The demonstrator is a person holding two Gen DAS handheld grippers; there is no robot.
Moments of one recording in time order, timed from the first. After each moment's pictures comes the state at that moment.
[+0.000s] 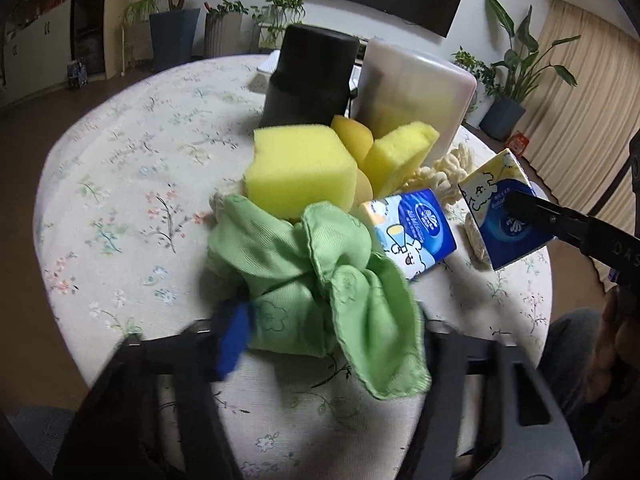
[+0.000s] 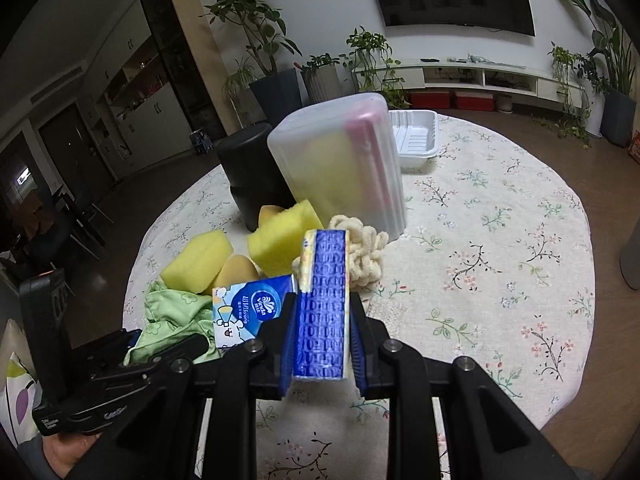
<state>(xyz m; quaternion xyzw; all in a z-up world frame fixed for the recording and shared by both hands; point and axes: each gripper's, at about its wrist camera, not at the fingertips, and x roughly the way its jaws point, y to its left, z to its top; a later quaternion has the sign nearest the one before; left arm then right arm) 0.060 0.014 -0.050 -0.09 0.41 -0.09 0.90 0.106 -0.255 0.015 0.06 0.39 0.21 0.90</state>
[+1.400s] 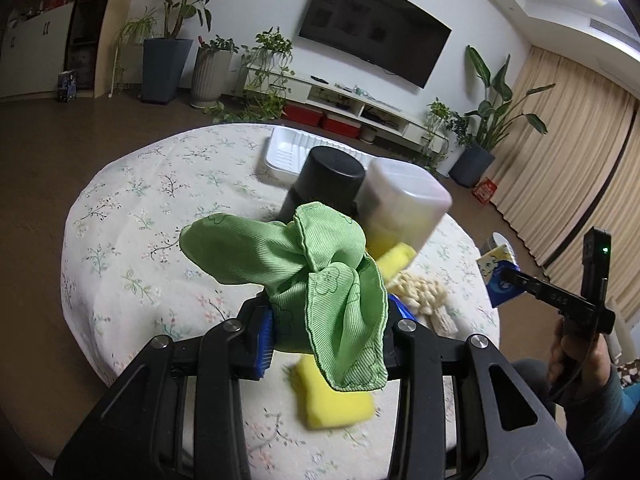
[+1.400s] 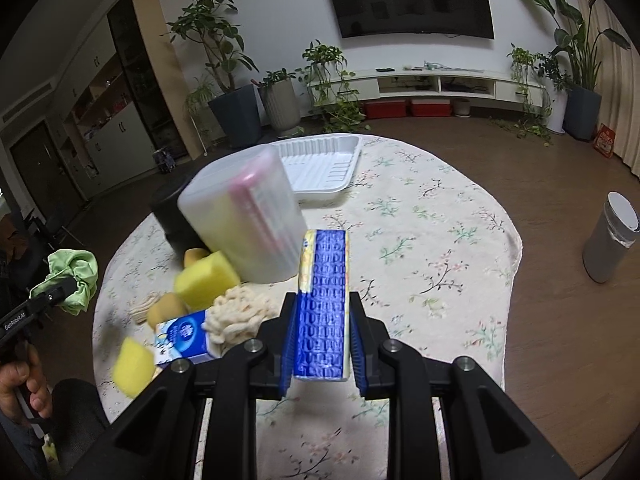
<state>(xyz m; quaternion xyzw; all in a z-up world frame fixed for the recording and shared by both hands) 0.071 0.081 0.029 -0.14 0.34 -0.14 0.92 0.131 -0.335 0.041 0.06 0.38 0.14 0.91</state>
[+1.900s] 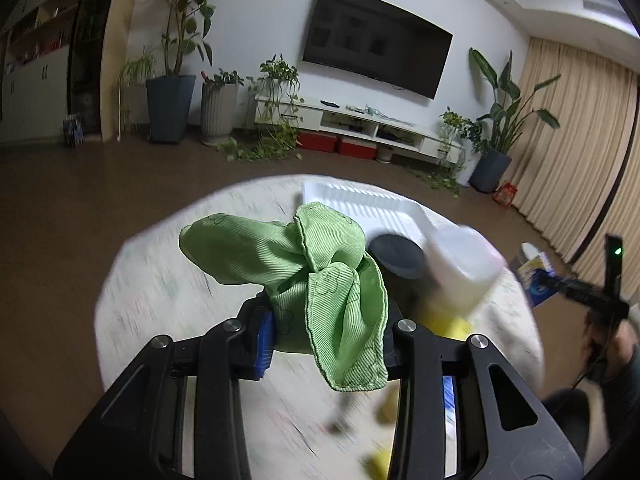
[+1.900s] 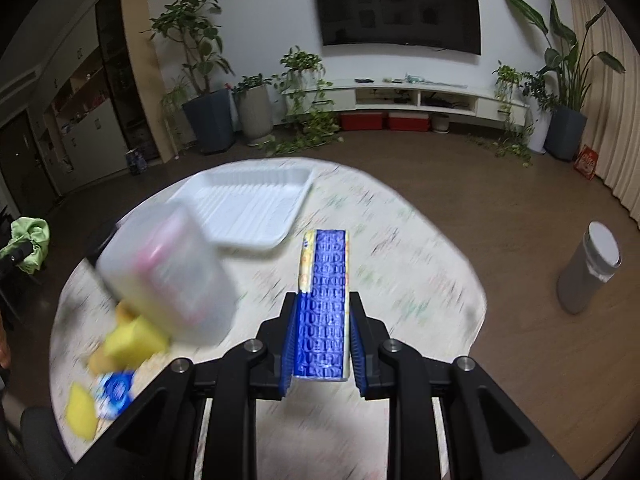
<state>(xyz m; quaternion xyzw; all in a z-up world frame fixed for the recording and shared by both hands) 0.162 0.117 0.069 -0.07 0.30 -0.11 0.95 0.224 -0.374 0.057 0.02 0.37 0.09 0.92</state>
